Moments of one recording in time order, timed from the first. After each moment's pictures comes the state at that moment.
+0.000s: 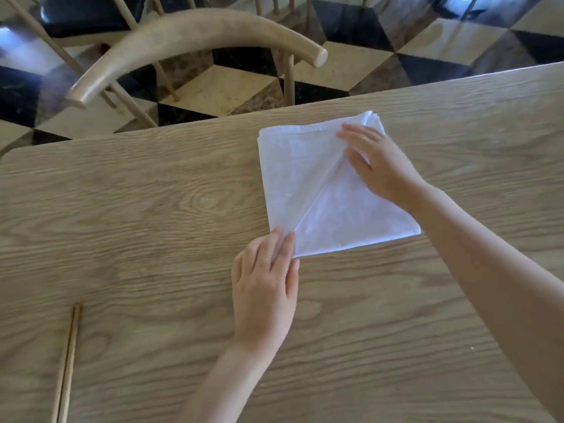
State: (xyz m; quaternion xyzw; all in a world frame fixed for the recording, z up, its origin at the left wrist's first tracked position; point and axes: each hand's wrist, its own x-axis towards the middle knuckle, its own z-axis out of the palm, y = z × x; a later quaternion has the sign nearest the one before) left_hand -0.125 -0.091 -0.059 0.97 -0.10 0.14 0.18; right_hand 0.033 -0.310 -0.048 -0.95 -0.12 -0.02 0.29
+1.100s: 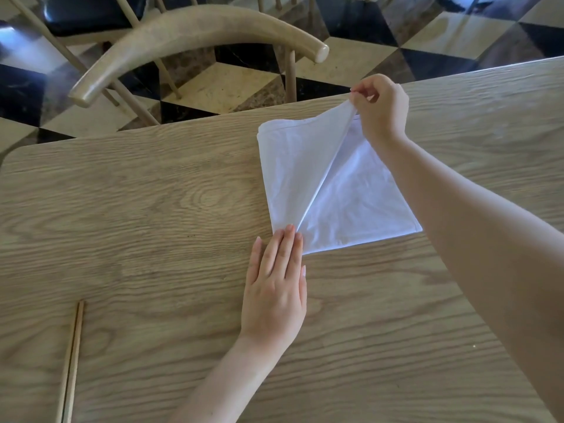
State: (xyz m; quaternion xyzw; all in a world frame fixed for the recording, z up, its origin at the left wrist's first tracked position) left_hand -0.132 -0.098 -0.069 0.98 -0.16 0.07 0.11; right_hand 0.098 -0.298 -0.038 -0.88 0.13 -0.16 0.42
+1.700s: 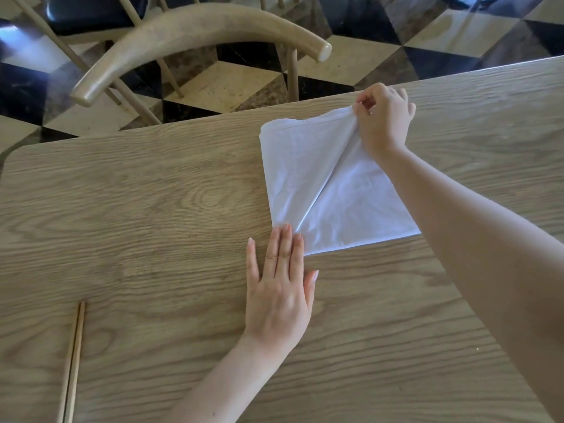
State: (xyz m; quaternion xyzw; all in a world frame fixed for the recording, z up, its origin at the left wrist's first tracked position) left_hand -0.133 -0.103 -0.069 0.99 -0.15 0.05 0.06; right_hand 0.095 -0.302 -0.056 -0.93 0.12 -0.18 0.29
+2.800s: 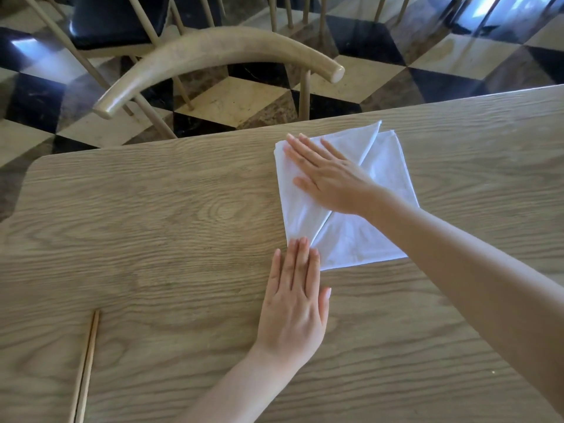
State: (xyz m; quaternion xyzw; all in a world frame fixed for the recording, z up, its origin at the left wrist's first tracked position) left_hand -0.130 -0.101 -0.068 0.98 -0.18 0.02 0.09; right_hand 0.051 -0.234 -0.046 -0.95 -0.28 0.06 0.09
